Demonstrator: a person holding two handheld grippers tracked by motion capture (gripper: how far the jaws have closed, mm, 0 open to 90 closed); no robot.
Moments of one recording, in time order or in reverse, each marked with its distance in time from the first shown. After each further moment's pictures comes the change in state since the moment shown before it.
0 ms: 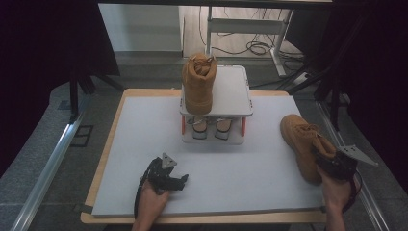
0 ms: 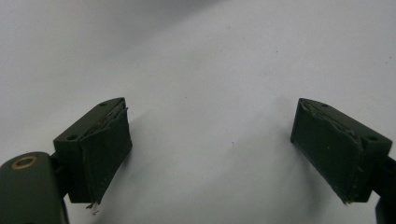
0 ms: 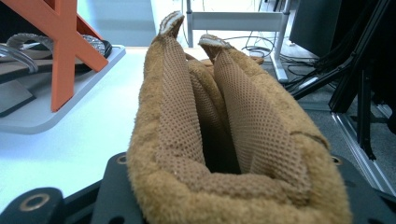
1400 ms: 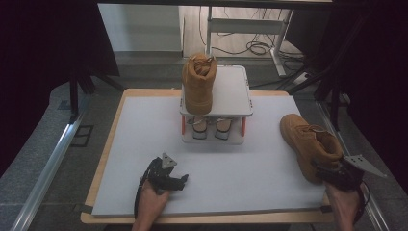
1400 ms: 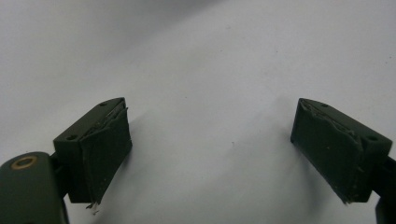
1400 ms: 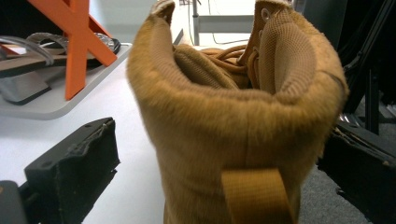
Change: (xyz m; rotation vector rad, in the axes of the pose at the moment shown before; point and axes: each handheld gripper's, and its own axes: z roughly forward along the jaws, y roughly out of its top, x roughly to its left) left arm 0.000 0.000 0.000 0.000 0.000 0.000; right arm -0.009 -0.018 -0.019 -0.021 0.032 0.017
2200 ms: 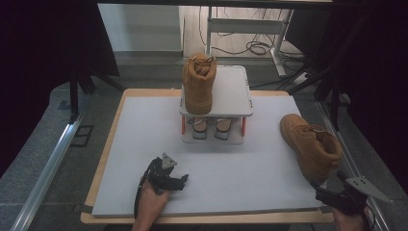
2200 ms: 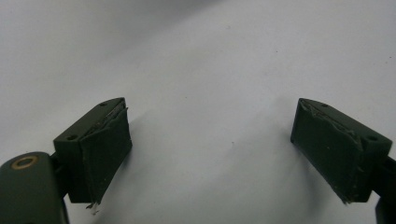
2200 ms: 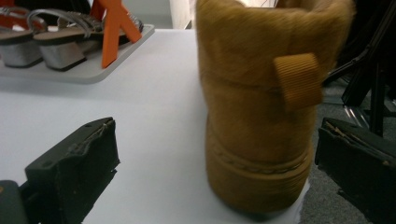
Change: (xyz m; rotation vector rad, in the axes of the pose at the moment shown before) left arm 0.000 0.000 0.000 0.000 0.001 0.001; right arm 0.023 -0.026 -0.051 0.017 0.026 -0.024
